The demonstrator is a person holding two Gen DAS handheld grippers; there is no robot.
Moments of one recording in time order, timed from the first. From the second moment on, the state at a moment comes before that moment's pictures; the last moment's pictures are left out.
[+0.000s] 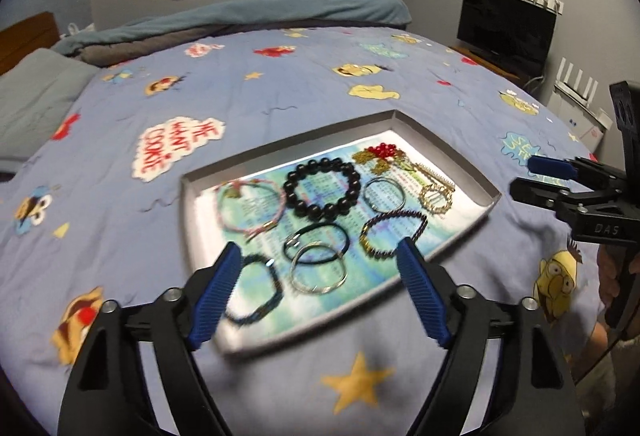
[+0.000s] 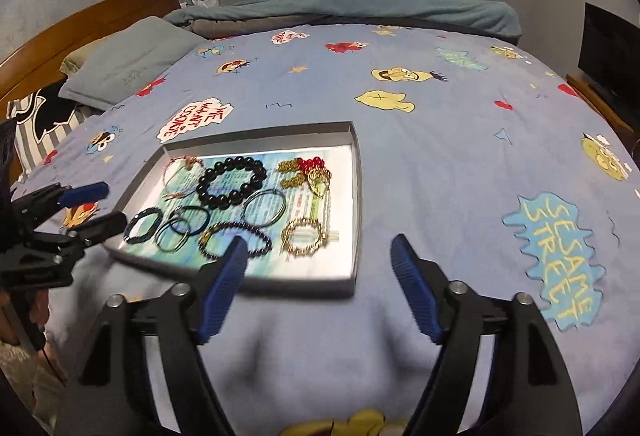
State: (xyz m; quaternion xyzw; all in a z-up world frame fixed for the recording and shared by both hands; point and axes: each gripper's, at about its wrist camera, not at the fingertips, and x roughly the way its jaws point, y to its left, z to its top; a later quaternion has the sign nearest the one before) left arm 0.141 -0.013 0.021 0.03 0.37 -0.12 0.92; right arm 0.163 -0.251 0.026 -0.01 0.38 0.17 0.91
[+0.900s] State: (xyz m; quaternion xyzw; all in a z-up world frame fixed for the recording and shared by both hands) left arm 0.079 -0.010 0.032 0.02 0.40 0.01 0.92; right arm 0.103 -0.241 0.040 -0.04 0.34 0.16 0.92
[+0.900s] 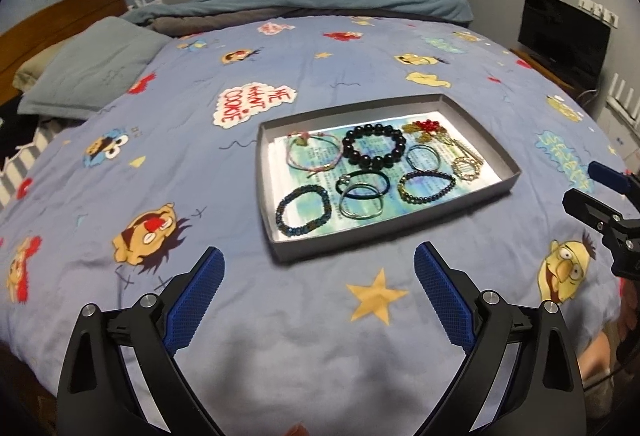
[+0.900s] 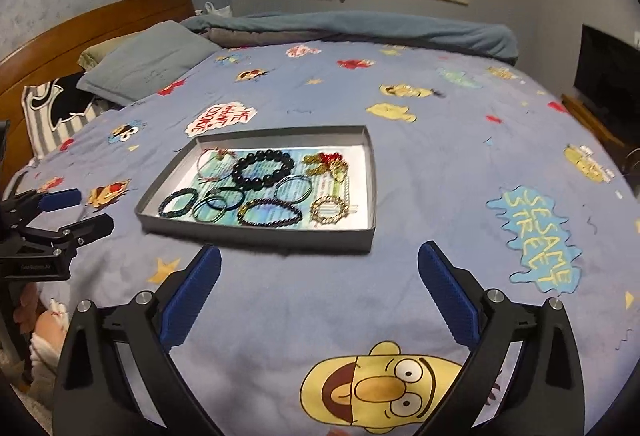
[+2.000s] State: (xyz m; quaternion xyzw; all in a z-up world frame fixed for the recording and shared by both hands) left arm 0.075 -0.020 0.032 0.02 0.39 0.01 0.92; right arm 0.100 -0.231 0.039 -0.05 0.34 0.15 0.93
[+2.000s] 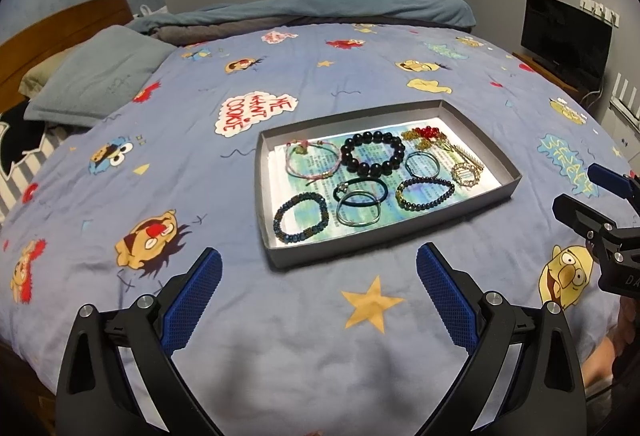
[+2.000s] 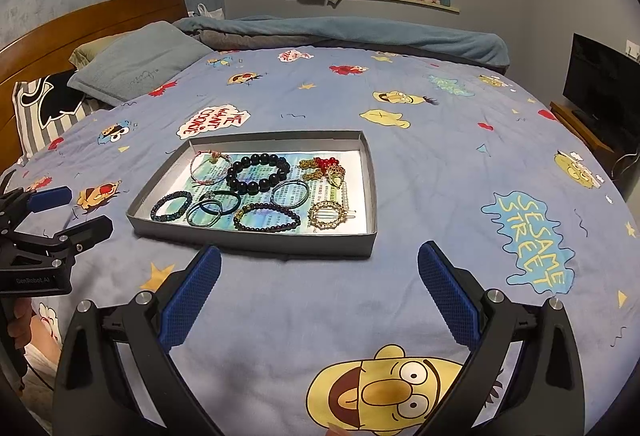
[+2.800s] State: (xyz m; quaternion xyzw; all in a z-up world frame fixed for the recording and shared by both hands) left arm 0.064 -0.009 0.000 0.00 0.32 0.04 0.95; right arm 0.081 -0.224 0.016 -0.03 0.27 0.11 0.96
